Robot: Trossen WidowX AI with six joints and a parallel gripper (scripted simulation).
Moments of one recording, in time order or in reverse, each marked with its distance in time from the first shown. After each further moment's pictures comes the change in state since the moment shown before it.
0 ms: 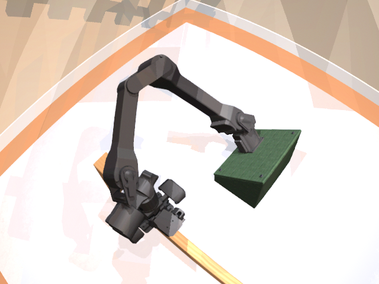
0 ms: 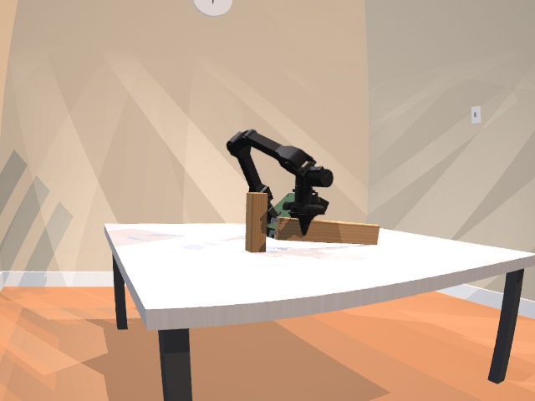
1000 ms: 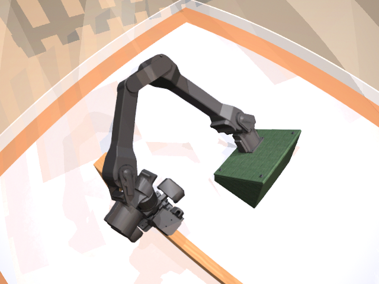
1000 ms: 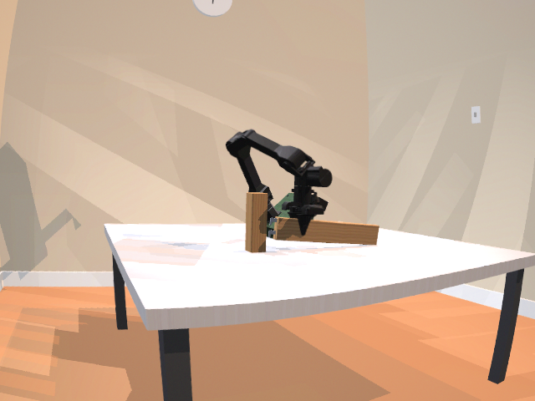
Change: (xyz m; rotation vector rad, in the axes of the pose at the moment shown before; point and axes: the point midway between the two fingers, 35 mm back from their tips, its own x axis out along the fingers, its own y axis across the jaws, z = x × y) arm 0.000 0.000 -0.004 0.000 0.000 -0.001
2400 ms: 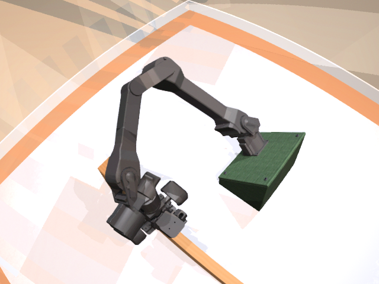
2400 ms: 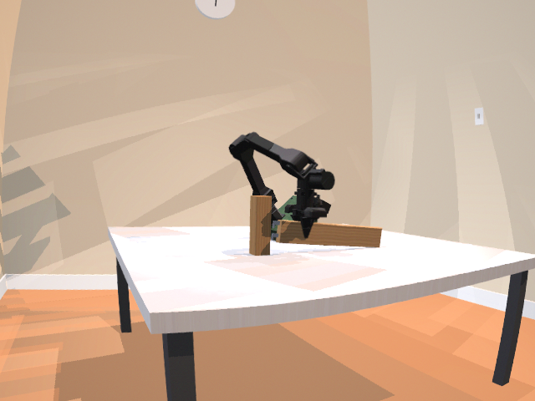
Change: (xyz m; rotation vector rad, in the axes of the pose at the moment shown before) arm 0.000 0.000 -0.004 -0.001 0.000 0.000
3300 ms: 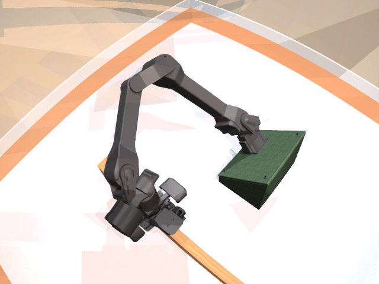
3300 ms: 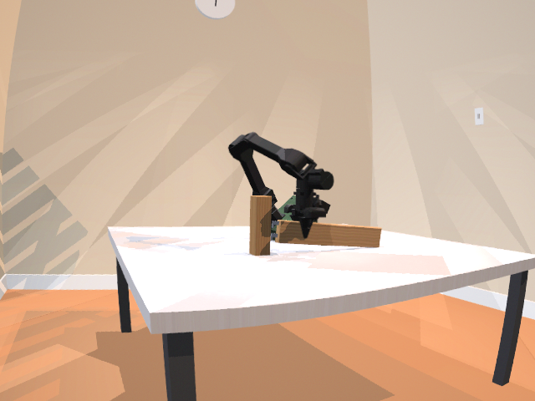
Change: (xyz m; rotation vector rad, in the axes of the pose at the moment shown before) arm 0.000 0.000 -0.003 0.001 0.000 0.000
